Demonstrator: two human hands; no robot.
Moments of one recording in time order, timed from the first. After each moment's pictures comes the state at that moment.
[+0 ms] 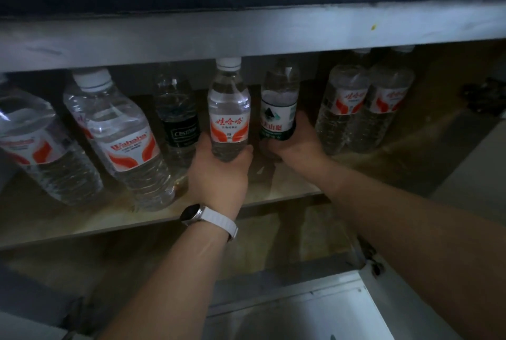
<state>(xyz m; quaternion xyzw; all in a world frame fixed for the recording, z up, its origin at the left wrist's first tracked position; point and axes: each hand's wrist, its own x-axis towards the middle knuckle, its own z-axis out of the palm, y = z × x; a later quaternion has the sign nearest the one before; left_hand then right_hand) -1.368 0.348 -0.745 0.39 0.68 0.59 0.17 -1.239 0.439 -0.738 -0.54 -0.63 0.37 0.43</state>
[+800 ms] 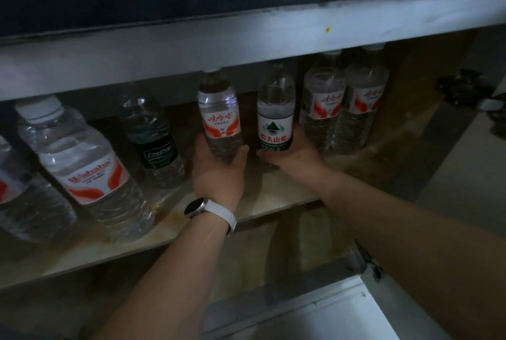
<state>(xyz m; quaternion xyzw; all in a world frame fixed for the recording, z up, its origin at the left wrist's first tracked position) -1.355 0.403 -0.760 0.44 0.68 0.57 0.16 -1.212 0.457 -0.758 -0.50 -0.61 0.41 0.45</state>
